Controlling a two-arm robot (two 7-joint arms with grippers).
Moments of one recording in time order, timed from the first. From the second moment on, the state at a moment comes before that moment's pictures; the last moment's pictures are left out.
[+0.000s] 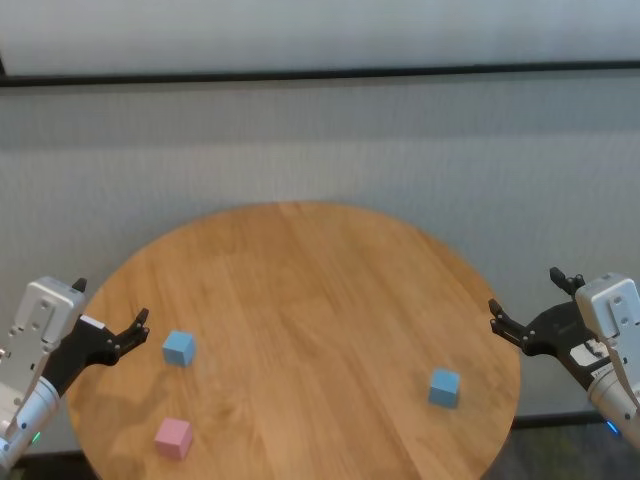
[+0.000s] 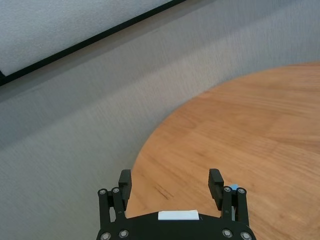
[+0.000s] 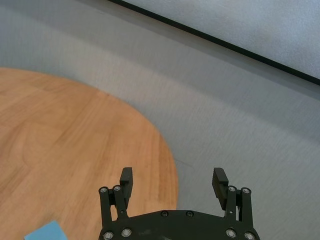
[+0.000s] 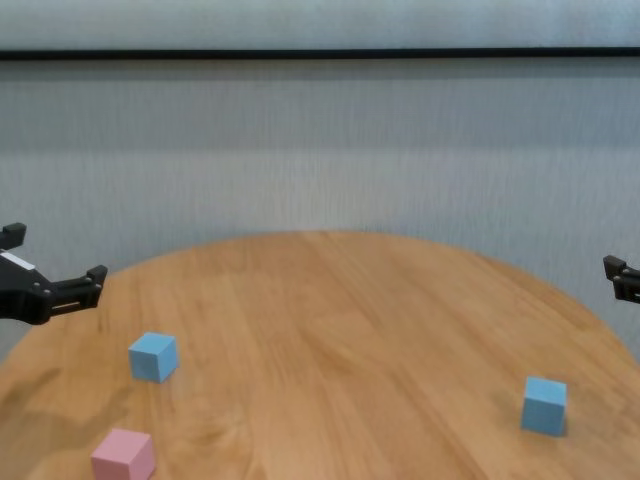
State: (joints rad) left arm -0.20 0.60 0.45 -1.41 -0.25 -0.12 0.03; right arm 0.20 0.60 -0.45 -1.41 0.25 -0.12 -0.03
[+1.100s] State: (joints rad) left arm -0.20 0.60 0.45 -1.41 -0.25 -0.12 0.03; right arm 0.20 0.60 -0.45 -1.41 0.25 -0.12 -0.03
